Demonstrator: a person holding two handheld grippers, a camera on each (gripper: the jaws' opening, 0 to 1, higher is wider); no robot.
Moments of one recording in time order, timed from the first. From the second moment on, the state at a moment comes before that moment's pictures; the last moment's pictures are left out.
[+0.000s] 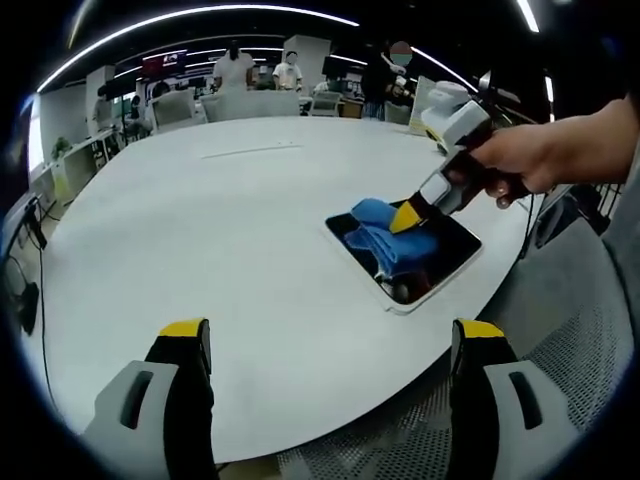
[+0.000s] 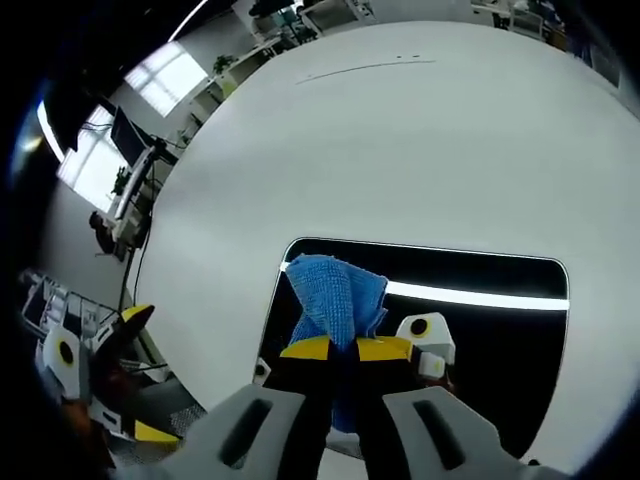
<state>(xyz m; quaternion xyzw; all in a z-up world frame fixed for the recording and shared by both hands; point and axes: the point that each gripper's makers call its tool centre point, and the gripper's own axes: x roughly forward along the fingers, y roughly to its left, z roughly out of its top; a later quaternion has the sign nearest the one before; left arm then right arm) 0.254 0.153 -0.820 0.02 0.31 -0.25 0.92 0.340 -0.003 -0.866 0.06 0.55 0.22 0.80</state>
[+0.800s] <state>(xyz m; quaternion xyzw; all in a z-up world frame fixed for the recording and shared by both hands) 0.254 0.139 -0.816 0.00 0.30 -0.28 0.91 0.340 -0.042 -0.866 0.07 0.55 0.20 0.81</state>
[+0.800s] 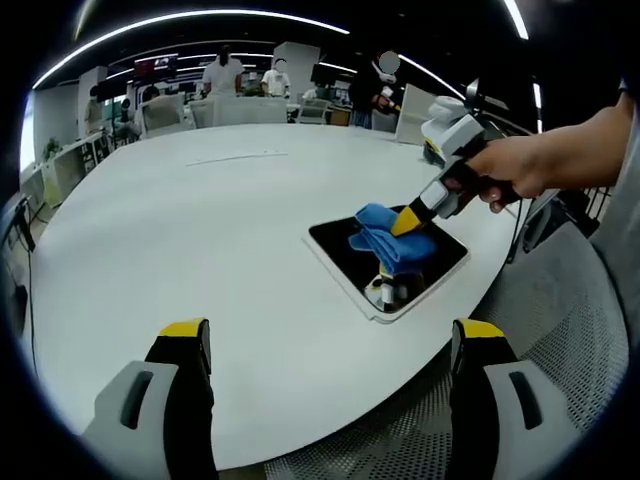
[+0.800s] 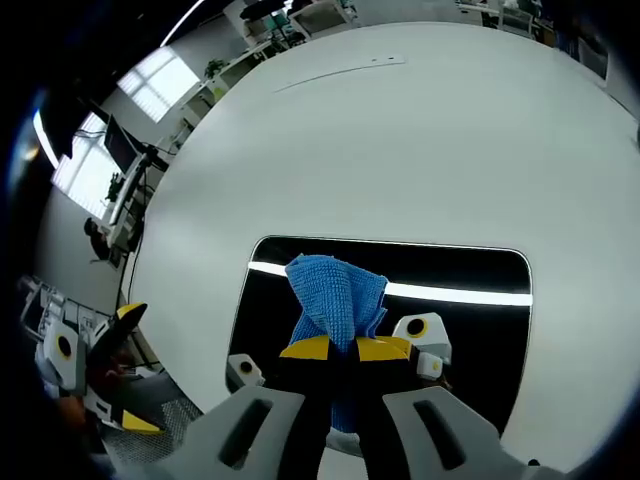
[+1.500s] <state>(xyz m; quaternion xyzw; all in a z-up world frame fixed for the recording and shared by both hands) 0.252 0.142 -0.818 0.00 0.30 -0.27 0.91 0.340 -0.077 -0.866 0.07 0.55 0.19 0.81</state>
